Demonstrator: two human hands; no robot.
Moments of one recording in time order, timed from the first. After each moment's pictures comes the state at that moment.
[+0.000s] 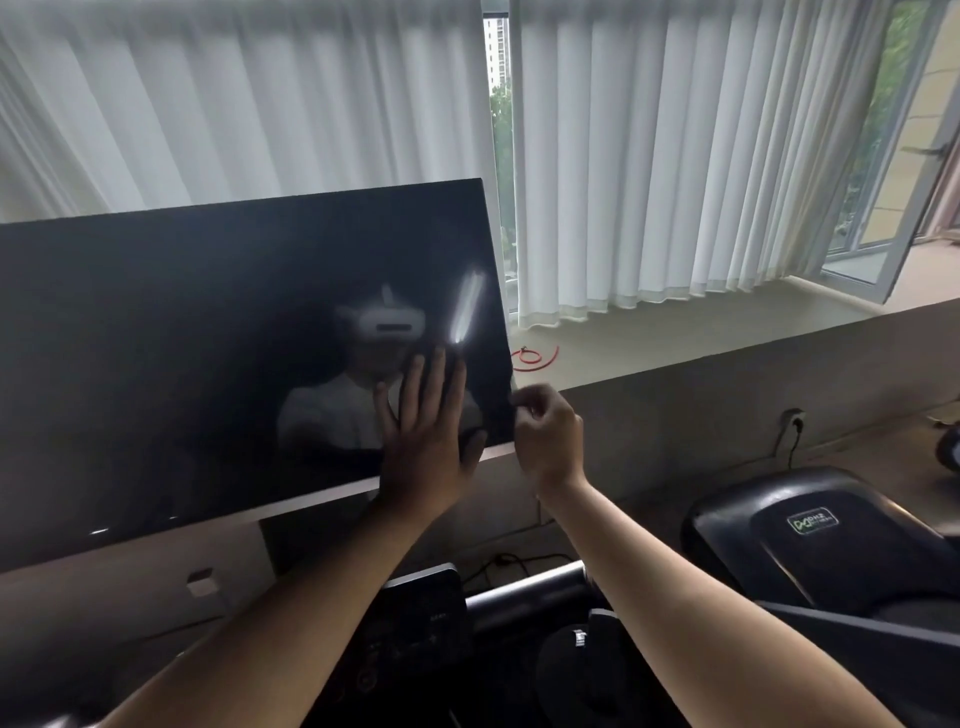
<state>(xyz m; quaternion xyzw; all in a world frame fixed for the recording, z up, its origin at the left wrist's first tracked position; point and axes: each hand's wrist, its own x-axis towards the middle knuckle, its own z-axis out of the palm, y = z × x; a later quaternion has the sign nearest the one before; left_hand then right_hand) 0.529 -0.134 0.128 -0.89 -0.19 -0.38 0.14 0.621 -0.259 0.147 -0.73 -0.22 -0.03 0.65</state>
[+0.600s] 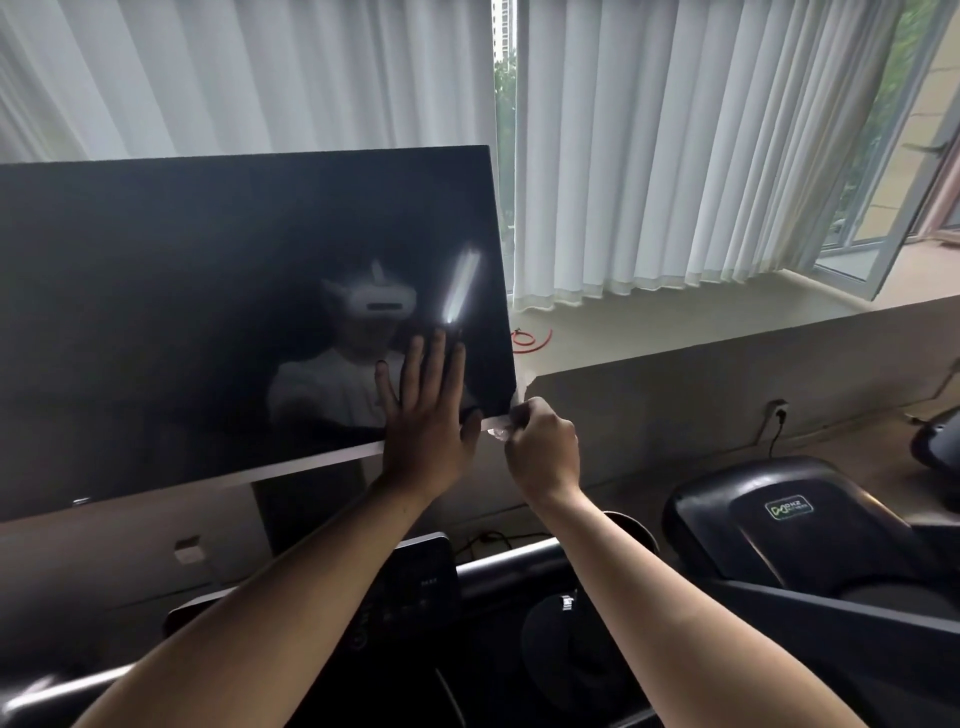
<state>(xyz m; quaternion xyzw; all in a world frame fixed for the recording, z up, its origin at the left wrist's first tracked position) 0.530 -0.140 0.112 -0.90 -0.19 -0.38 0.10 0.596 -0.277 0.126 -0.85 -0.22 0.02 0.49</state>
